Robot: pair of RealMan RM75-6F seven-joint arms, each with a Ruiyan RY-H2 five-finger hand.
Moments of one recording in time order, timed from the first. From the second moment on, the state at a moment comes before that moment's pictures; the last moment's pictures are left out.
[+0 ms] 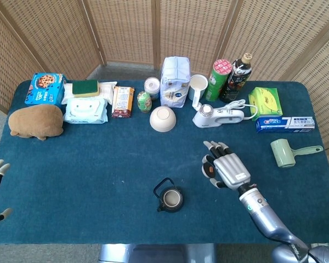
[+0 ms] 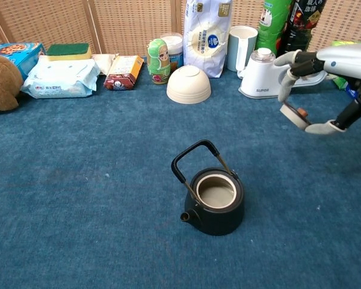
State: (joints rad) left arm 0.00 -0.85 0.04 -1.94 1.51 1.47 0.16; right arm 0.61 -1.23 0.07 -1.86 -1.23 1.07 -0.37
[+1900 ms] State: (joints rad) left arm 0.00 -0.84 0.04 -1.94 1.51 1.47 0.15; right arm 0.62 -1.42 0.03 -1.92 -1.27 0.98 -0.49
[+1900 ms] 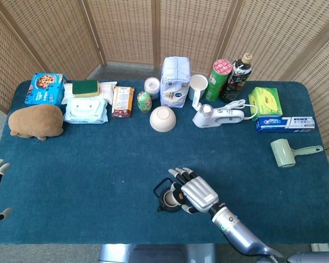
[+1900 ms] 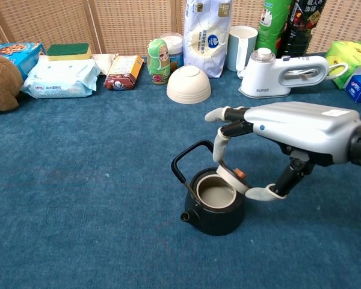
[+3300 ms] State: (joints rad) left arm 0.00 -0.83 0.05 -1.94 1.53 1.48 0.13; right arm 0.62 -1.52 0.01 -1.90 -1.25 1.08 -0.68
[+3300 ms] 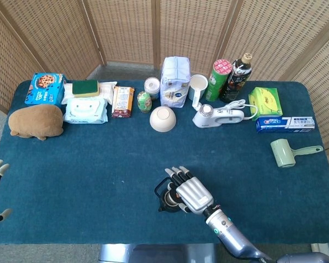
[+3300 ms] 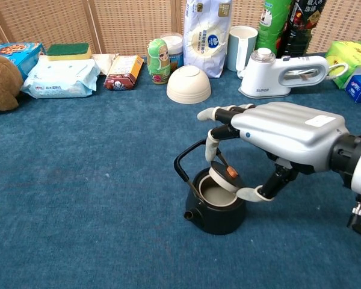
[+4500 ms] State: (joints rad) left arm 0.00 -0.83 0.05 -1.94 1.54 1.48 0.12; right arm 0.61 -1.31 0.03 -1.93 -1.39 1.11 -0.53
